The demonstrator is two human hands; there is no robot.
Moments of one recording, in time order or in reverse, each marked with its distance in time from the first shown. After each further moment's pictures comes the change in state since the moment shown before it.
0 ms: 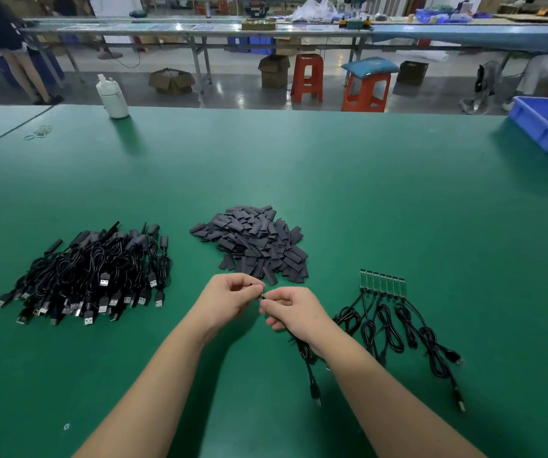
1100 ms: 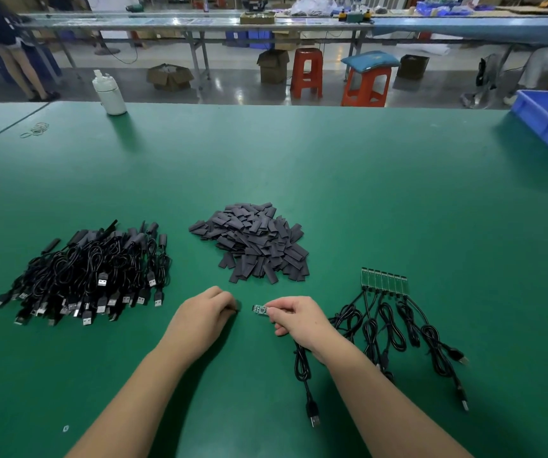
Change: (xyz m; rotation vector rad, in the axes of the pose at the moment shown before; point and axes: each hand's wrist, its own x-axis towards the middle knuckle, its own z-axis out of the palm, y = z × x) left_hand -0.015 -0.041 -0.039 1.016 0.100 0.441; right_hand 0.009 0.029 -0.003 -0.067 0.009 0.044
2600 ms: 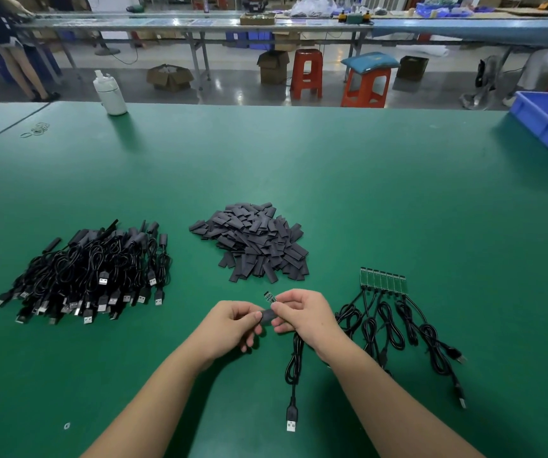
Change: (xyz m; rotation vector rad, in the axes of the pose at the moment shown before) left_hand 0.000 0.044 0.008 -0.918 -0.335 -0.388; right_hand -0.011 -0.009 -0.003 0.239 0.061 -0.021
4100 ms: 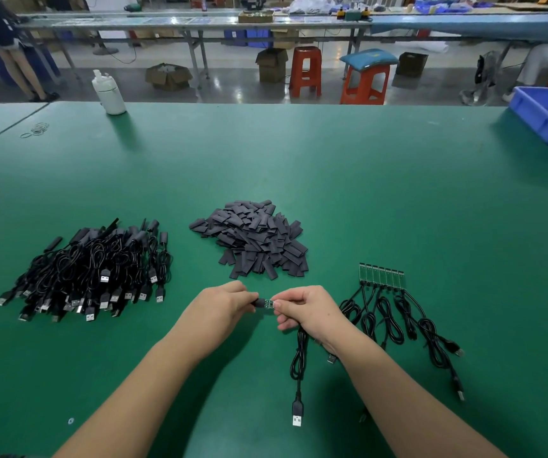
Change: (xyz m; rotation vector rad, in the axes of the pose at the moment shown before) left_hand -0.016 0.027 -0.020 0.887 0.223 0.612; right_hand -0.003 -0.005 -0.013 -0.063 -0.106 0.000
